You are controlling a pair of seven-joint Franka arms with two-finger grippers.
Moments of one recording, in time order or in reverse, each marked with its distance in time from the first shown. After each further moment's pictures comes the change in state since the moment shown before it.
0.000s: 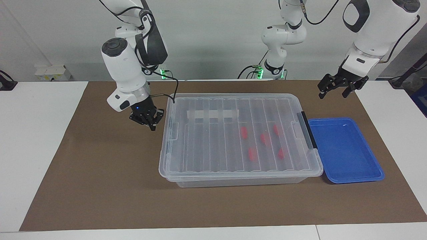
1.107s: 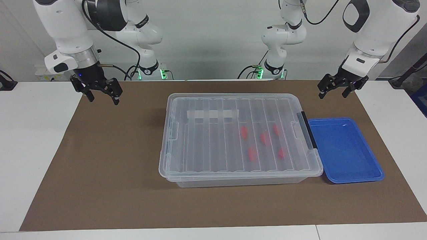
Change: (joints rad) left arm 0.000 0.000 0.000 0.000 0.000 0.000 0.000; right arm -0.161 -0.119 -0.002 0.168 -0.081 -0.310 -0.001
